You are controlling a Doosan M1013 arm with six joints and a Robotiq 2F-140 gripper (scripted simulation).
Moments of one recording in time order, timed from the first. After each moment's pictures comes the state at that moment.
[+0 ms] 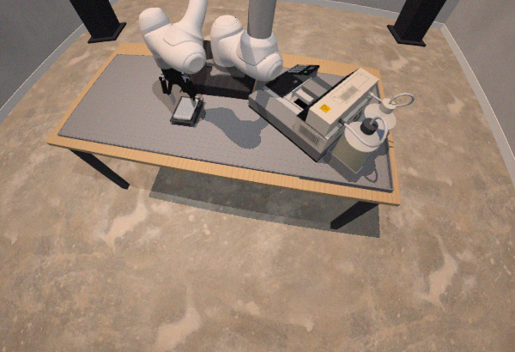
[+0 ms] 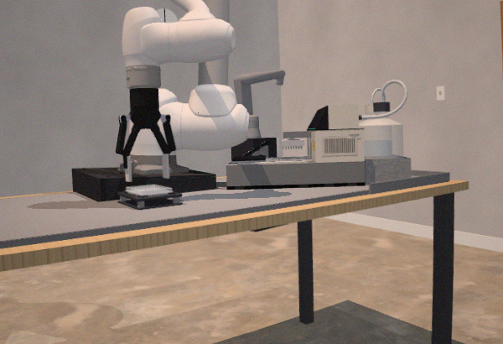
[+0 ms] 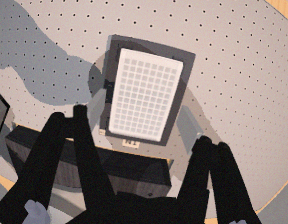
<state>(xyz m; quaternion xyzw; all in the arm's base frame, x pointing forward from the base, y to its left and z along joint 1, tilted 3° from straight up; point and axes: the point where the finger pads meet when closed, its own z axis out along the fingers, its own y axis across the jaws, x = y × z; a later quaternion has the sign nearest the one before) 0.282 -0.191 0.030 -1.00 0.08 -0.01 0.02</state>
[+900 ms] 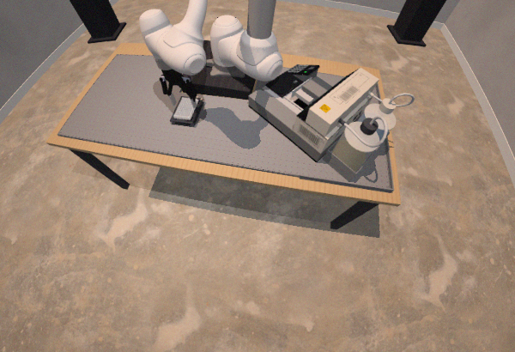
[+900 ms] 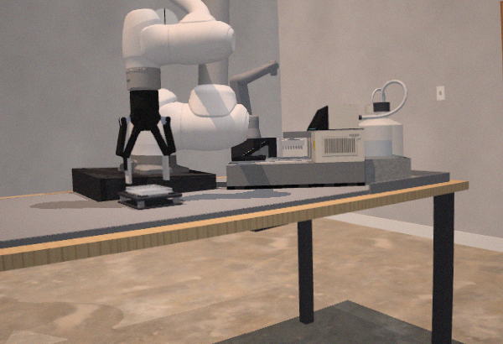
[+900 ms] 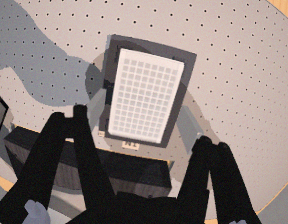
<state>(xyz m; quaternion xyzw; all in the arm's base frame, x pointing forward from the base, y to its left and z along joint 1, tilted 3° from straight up) 0.282 -0.191 0.025 -1.00 0.08 -0.01 0.02</state>
